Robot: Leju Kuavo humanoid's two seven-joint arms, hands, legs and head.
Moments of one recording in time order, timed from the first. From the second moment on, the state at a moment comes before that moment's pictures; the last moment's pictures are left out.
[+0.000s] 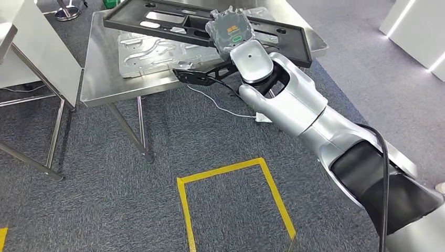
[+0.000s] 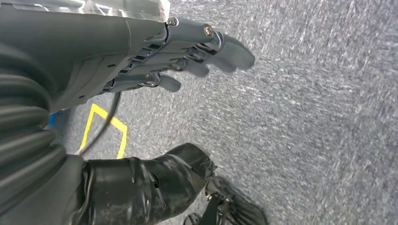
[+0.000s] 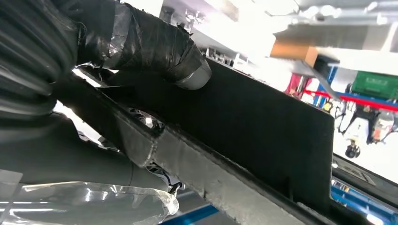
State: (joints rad) left arm -0.07 0.05 0.34 -0.16 -0.01 0.24 -0.04; right arm -1.20 -0.12 1.04 -1.02 1.06 0.26 0.20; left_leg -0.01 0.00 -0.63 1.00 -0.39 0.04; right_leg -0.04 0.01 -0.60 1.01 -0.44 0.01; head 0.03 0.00
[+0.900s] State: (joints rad) left arm -0.07 0.05 0.34 -0.16 -0.02 0.24 -0.05; right arm -1.19 -0.12 1.04 -1.00 1.06 0.25 0.20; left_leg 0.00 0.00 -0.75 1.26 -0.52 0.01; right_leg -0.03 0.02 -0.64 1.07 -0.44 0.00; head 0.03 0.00
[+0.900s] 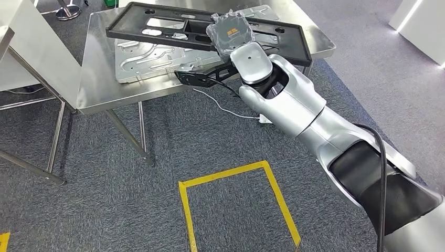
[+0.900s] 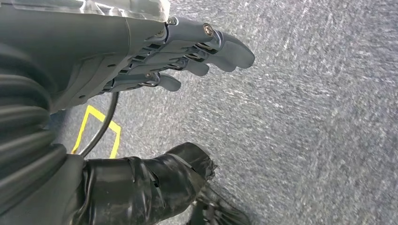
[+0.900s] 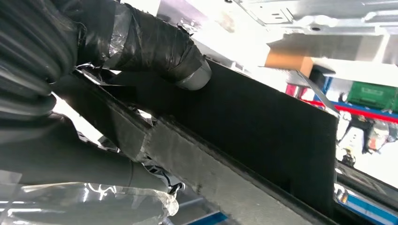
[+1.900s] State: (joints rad) left arm -0.07 0.06 0.34 -0.16 -0.02 0.23 -0.04; right arm -1.17 -0.11 1.04 -0.96 1.07 0.24 0.20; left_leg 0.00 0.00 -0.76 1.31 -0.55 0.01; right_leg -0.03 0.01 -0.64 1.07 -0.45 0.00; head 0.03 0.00
